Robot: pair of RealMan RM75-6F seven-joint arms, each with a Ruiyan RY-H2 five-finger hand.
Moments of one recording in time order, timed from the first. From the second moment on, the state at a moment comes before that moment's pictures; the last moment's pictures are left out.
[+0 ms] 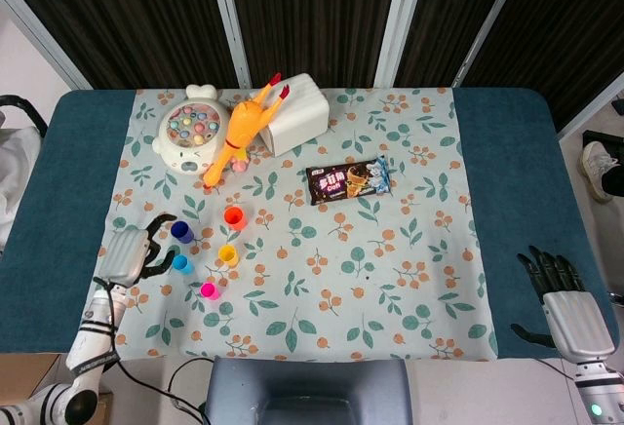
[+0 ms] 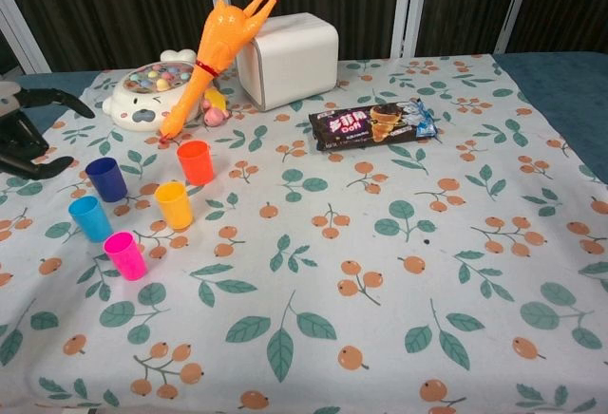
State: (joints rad) left arm -0.44 -1.42 -0.24 -1.53 1.20 1.10 0.10; right arm 0.05 -1.06 -0.01 -1.67 -1.55 1.43 -0.09
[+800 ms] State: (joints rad) left arm -0.62 -1.54 -0.29 -1.38 0.84 0.98 0.36; right arm 0.05 -1.05 -0.02 -1.67 -1.55 1.43 -0.06
